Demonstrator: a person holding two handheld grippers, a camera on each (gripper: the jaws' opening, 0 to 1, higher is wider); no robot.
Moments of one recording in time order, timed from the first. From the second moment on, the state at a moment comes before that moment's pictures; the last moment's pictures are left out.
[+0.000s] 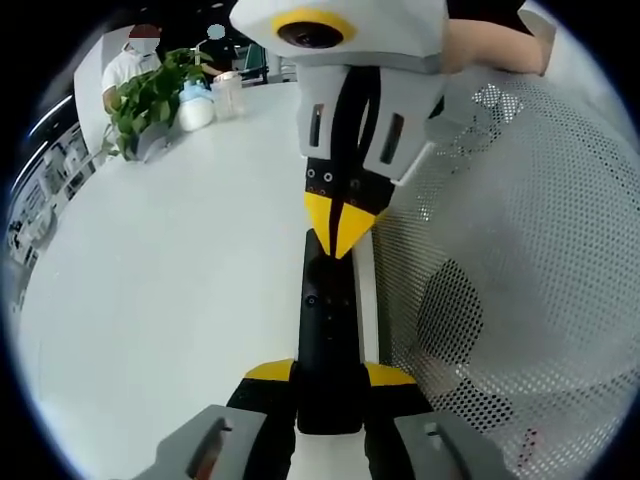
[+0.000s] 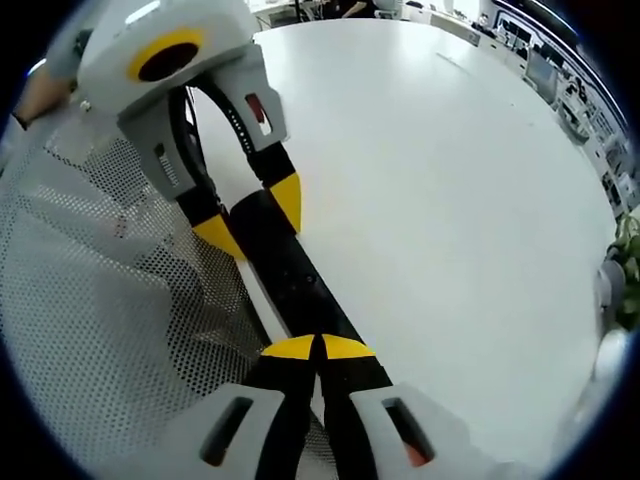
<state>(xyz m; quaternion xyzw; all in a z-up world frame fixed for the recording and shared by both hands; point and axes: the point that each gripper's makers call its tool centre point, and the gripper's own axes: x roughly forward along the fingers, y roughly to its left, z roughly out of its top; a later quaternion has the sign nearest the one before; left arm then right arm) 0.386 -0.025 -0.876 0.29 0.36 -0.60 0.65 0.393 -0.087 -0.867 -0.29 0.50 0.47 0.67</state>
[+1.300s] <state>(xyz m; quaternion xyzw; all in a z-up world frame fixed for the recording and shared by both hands) 0.386 -0.025 -0.876 0.30 0.36 -0.60 0.65 0.405 -0.081 -0.867 -0.28 0.50 0.45 0.69</state>
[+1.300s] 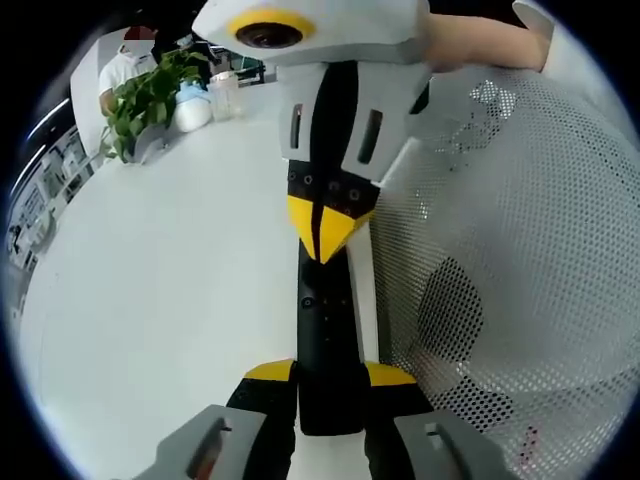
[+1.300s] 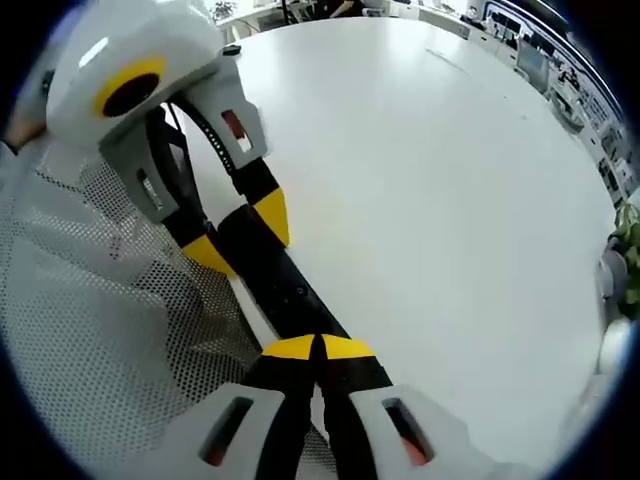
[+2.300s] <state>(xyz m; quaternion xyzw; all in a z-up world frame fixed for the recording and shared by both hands) 0.385 -0.025 -0.877 0.32 0.35 -0.61 0.64 0.412 -0.071 -0.868 -0.28 0.47 0.46 0.70</state>
